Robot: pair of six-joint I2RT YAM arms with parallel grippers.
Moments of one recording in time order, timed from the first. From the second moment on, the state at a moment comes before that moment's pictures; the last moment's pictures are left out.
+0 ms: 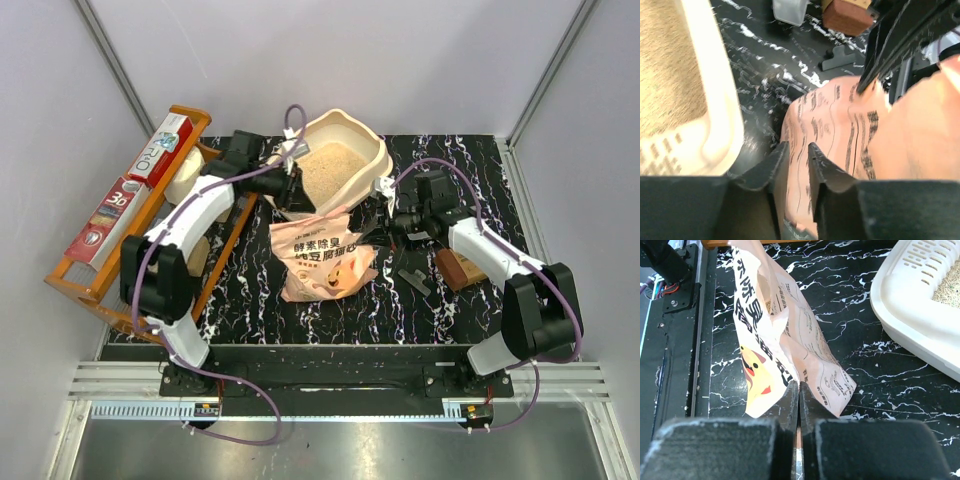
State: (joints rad) left arm -0.35 1.77 1.53 -0.58 0.96 0.23; right arm 0.32 1.51 1.02 -0.23 -1.08 -0.49
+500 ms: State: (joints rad) left arm -0.18 1.29 1.21 -0.64 0.90 0.38; right arm 0.26 1.50 1.03 -0.29 -1.05 -0.38
